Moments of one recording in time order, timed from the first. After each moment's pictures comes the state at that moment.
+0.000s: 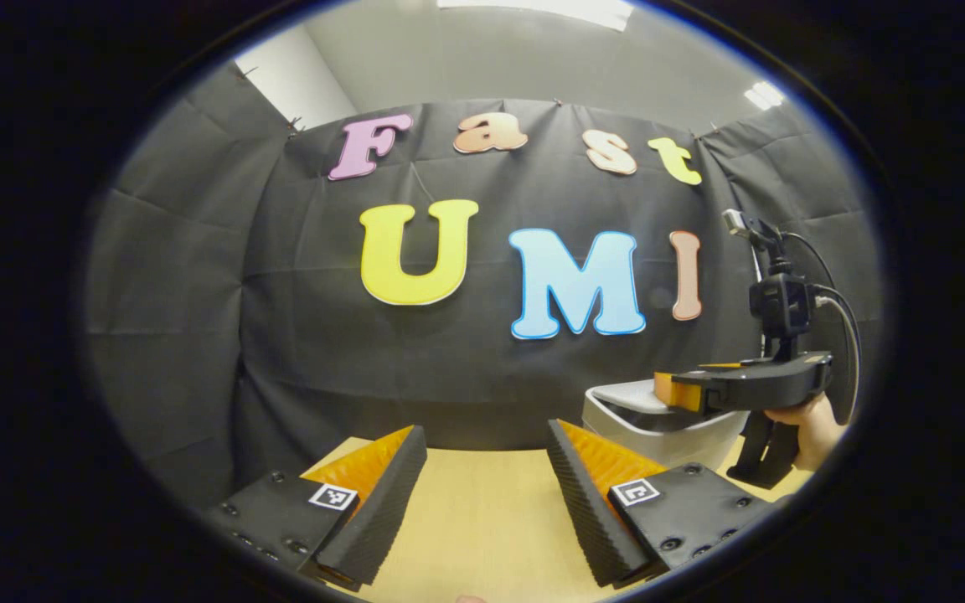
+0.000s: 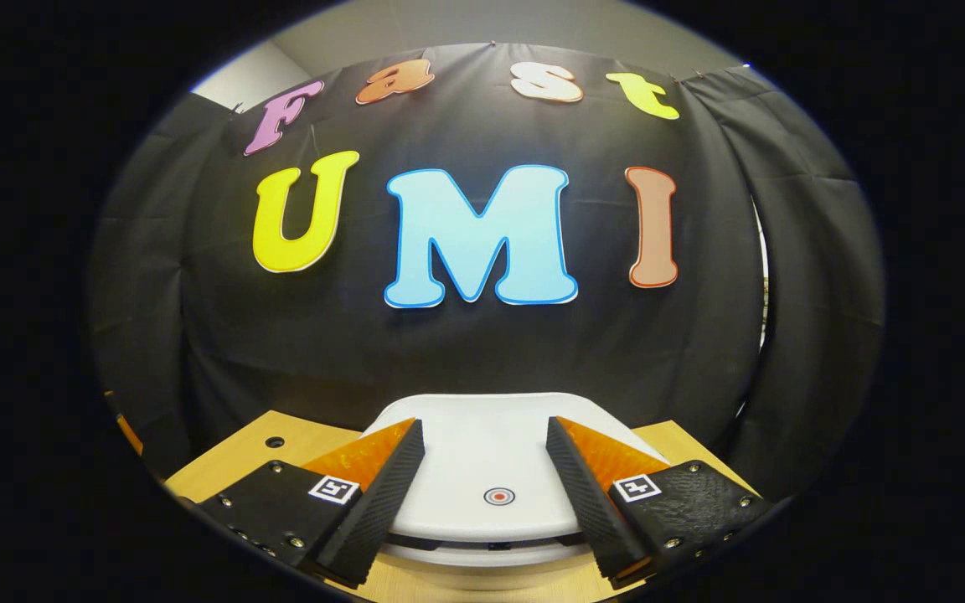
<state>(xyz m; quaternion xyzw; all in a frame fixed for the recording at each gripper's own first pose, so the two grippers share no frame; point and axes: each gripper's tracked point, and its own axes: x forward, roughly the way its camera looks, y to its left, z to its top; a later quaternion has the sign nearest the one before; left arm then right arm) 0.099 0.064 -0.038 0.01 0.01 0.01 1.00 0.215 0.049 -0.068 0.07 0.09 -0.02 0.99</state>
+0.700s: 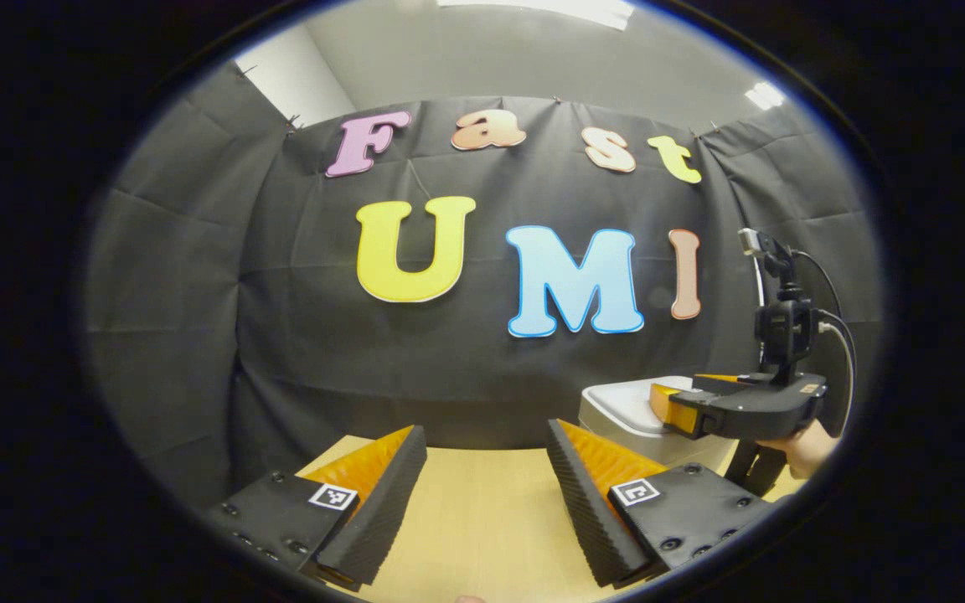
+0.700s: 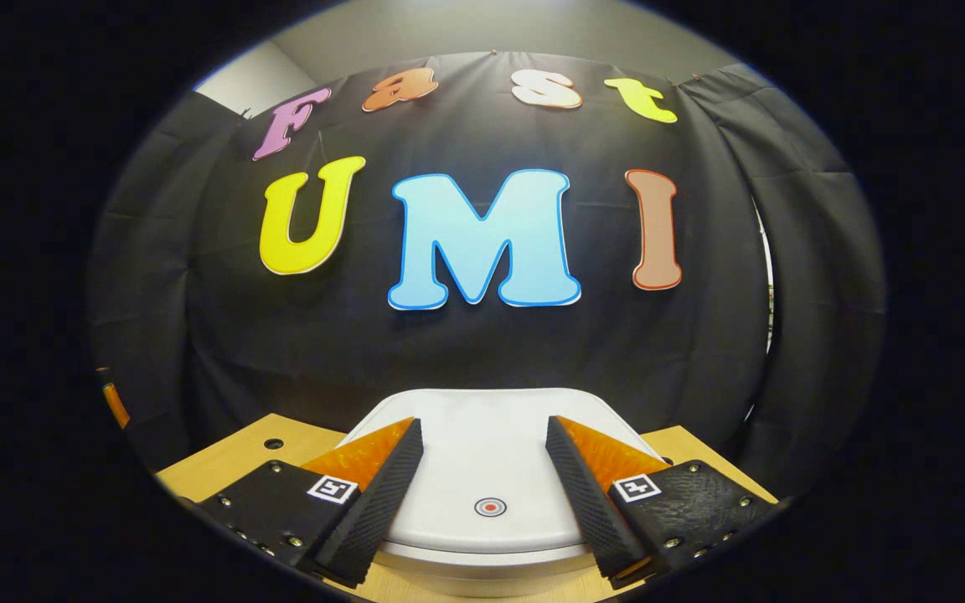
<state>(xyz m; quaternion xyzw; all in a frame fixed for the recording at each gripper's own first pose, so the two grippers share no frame) 0.104 0.057 -0.039 0.01 0.02 0.01 1.00 0.218 0.051 -0.085 0.06 0.06 -0.01 1.00</state>
